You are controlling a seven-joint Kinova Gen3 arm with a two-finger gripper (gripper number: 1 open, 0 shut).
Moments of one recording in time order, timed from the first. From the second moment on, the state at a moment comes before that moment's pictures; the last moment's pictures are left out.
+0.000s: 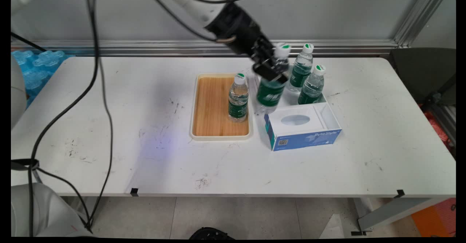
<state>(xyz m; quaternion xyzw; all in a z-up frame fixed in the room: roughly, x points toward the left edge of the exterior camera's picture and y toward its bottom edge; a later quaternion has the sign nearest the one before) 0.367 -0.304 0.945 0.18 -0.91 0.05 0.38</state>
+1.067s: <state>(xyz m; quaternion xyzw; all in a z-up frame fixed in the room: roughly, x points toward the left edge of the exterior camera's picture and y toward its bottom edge) 0.496 -0.231 0.904 0.17 -0.93 0.07 0.31</state>
